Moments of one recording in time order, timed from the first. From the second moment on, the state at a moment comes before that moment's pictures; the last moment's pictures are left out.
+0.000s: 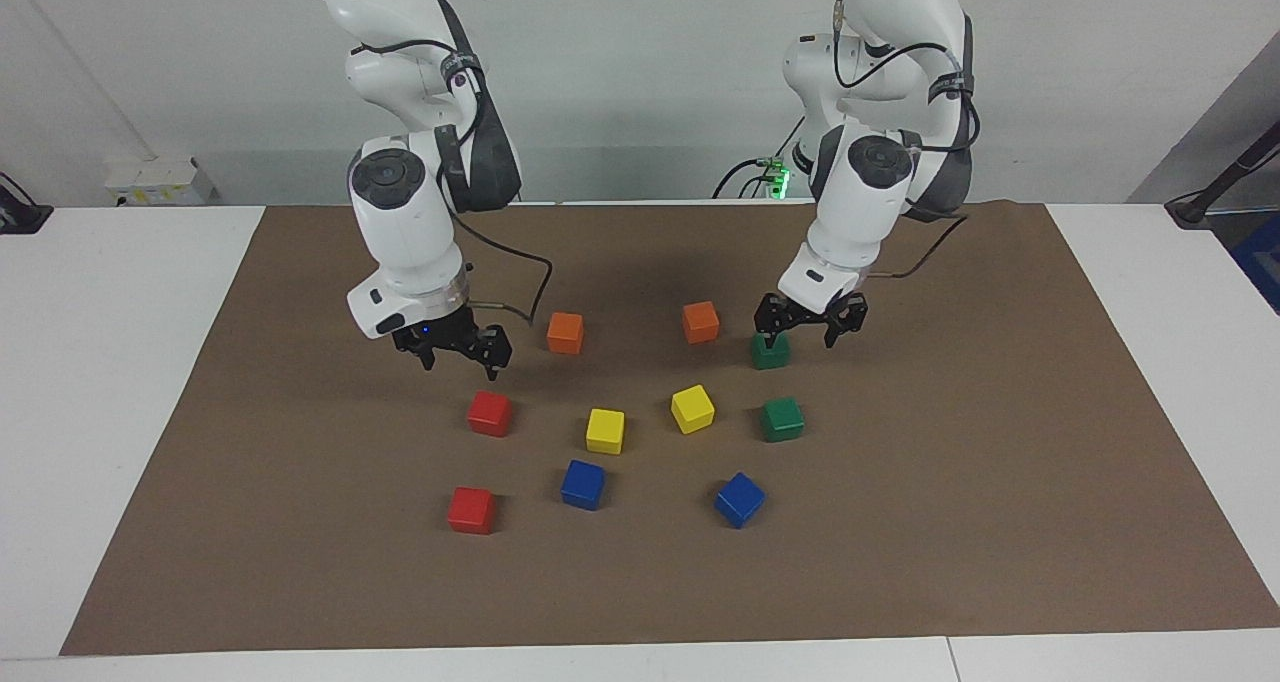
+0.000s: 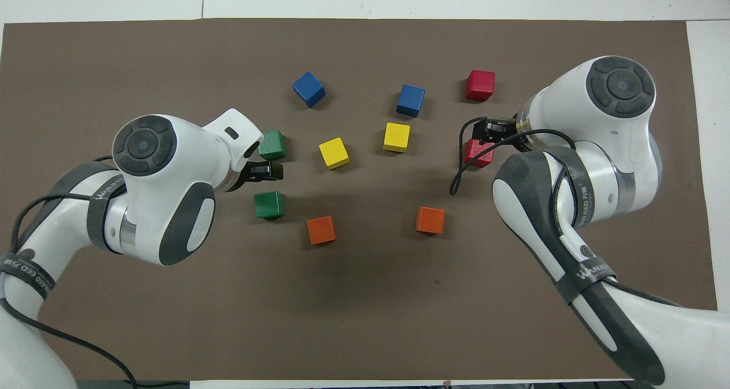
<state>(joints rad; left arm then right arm) -0.26 0.13 -0.13 -2.07 -0.02 2.25 -0.34 0.30 0.21 -0.08 -1.87 0.00 2.14 0.44</state>
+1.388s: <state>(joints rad) -0.32 0.16 -0.13 -2.23 -0.02 2.40 -0.56 0.32 0.36 -0.09 -1.97 0.00 2.42 0.37</state>
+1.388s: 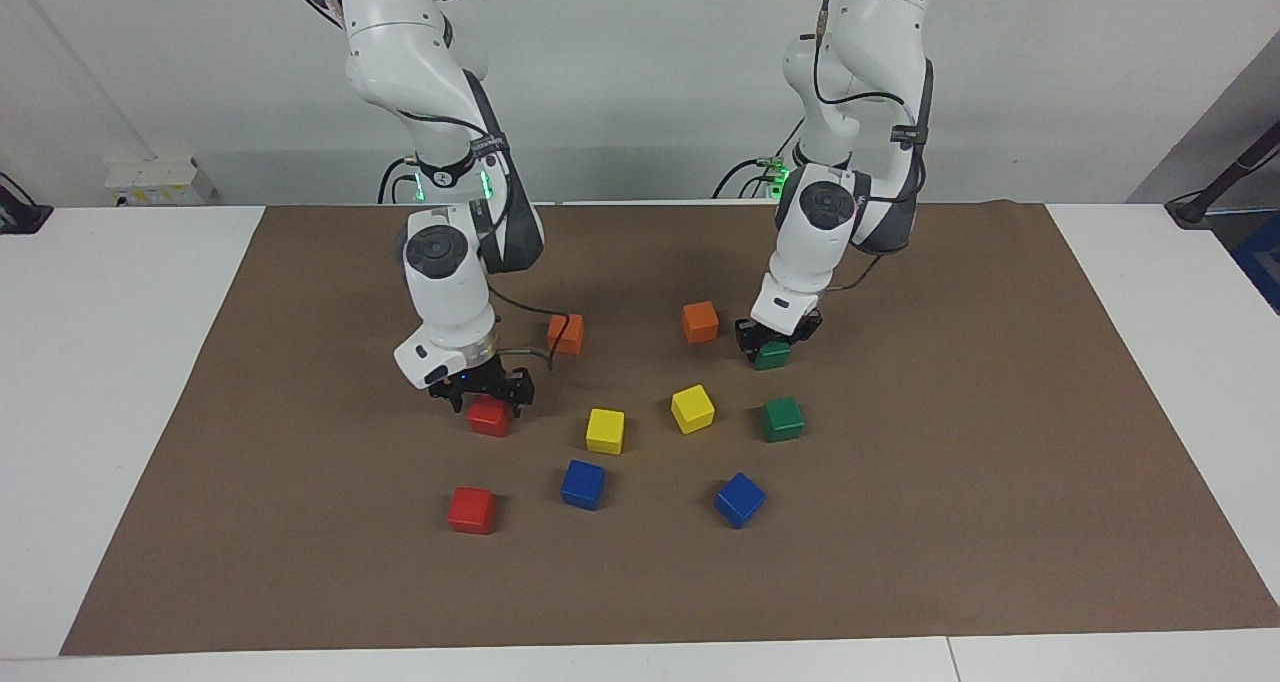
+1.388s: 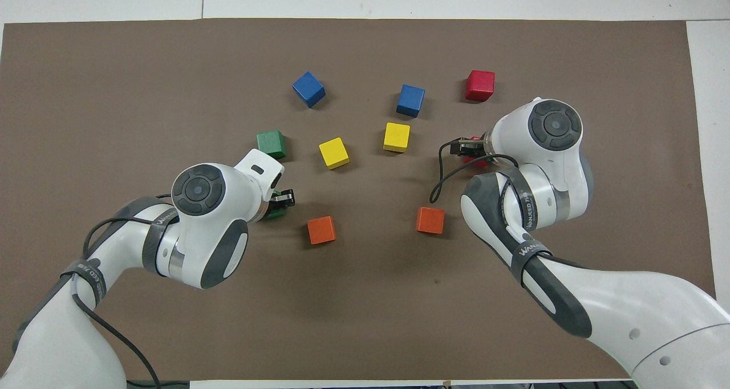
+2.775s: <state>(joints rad) 0.08 0.28 -0.10 -2.05 0.01 2.36 0.08 0.25 0.24 -0.10 -1.95 0.00 2.23 0.27</state>
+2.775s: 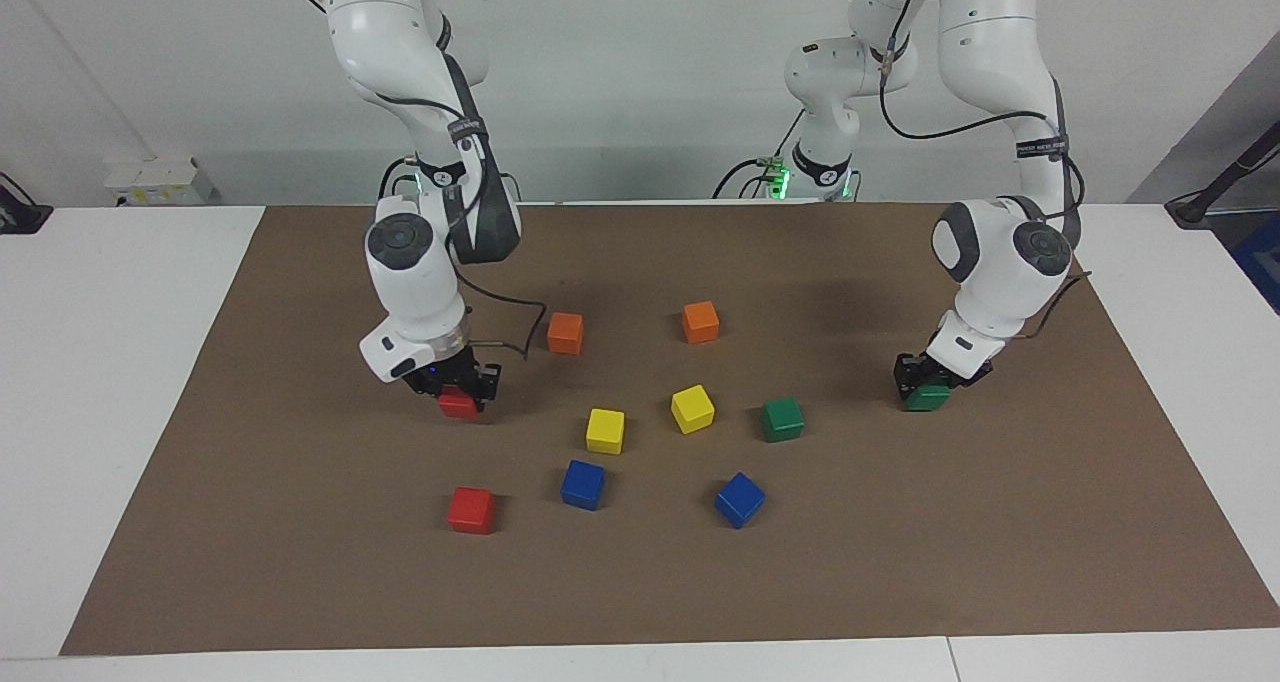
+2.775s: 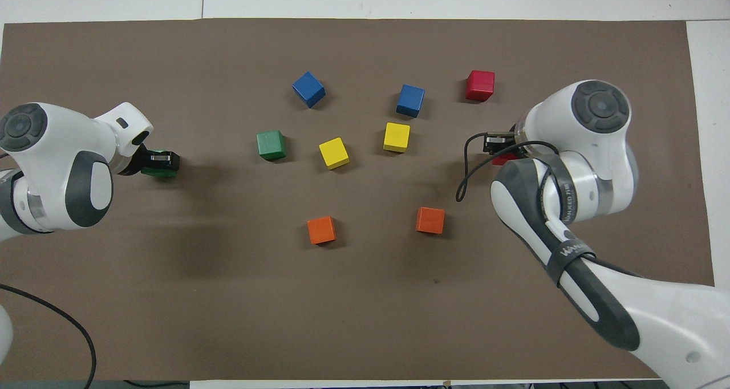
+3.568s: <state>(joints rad) 0.12 0.30 -0.10 -2.05 0.09 2.40 0.08 0.01 0.20 -0.10 -2.06 0.00 2.31 -0.07</state>
